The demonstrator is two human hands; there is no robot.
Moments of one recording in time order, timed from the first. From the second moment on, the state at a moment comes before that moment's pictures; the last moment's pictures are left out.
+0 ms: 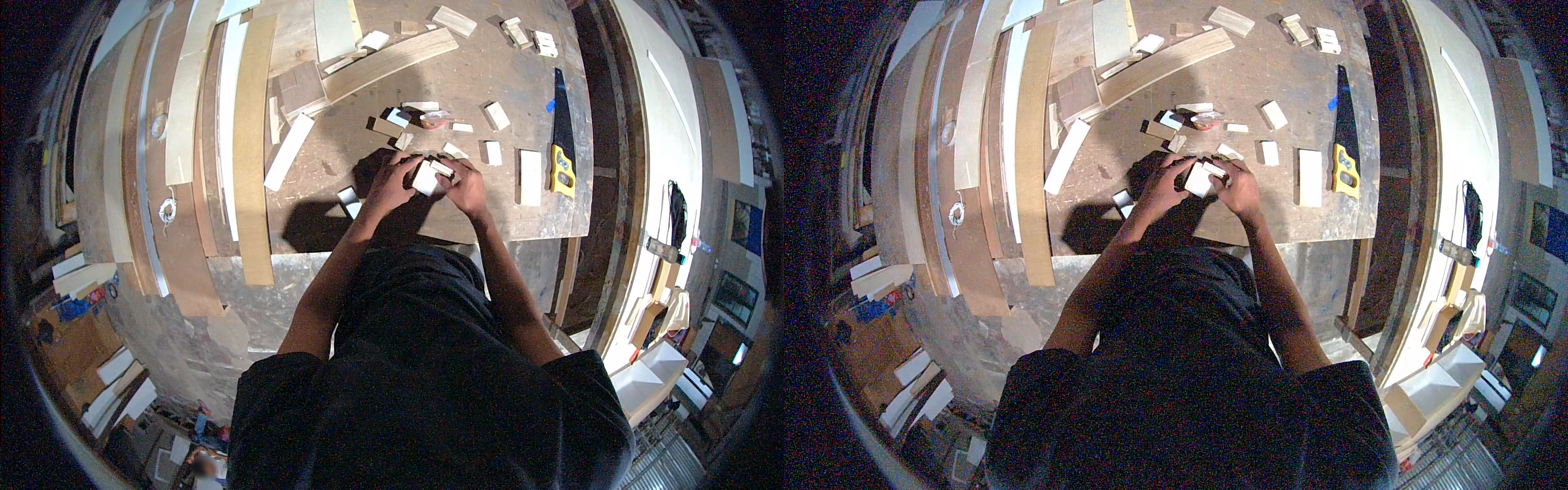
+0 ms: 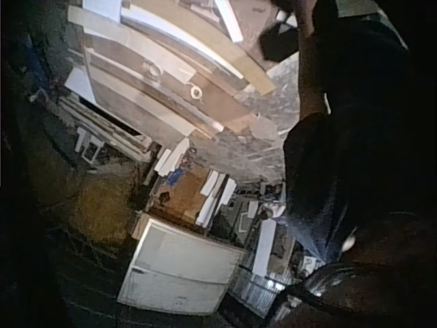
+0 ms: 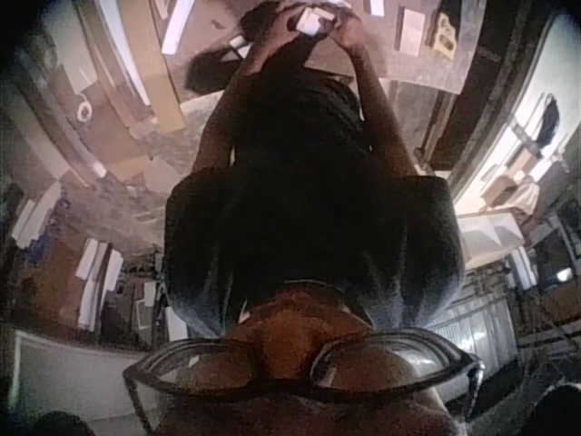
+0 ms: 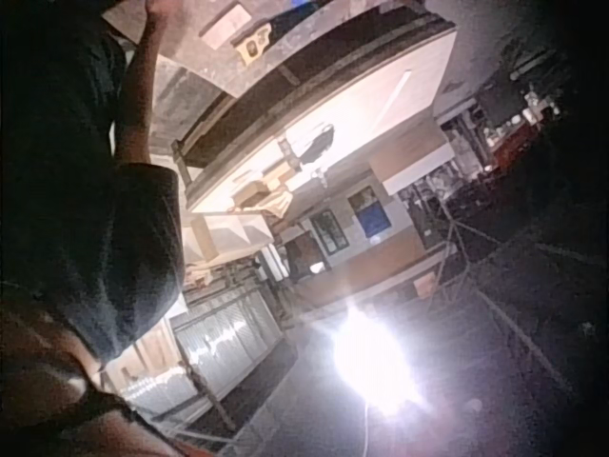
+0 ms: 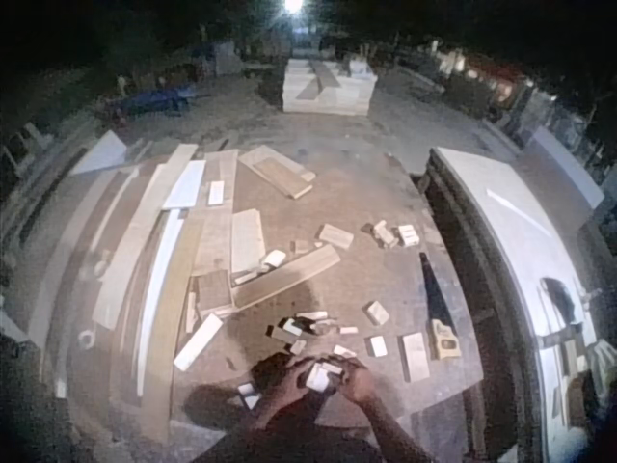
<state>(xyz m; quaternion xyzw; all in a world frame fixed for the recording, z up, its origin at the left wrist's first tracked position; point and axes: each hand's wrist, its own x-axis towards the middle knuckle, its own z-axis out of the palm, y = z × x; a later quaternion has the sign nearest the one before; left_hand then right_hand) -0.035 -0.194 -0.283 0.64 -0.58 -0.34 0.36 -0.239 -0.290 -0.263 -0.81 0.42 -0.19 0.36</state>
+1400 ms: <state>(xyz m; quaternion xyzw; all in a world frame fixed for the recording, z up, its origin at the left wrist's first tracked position) -0.082 -0.185 -0.273 0.77 -0.54 -0.25 0.23 -0.266 -0.292 -0.307 -0.73 0.56 -0.20 0.33</state>
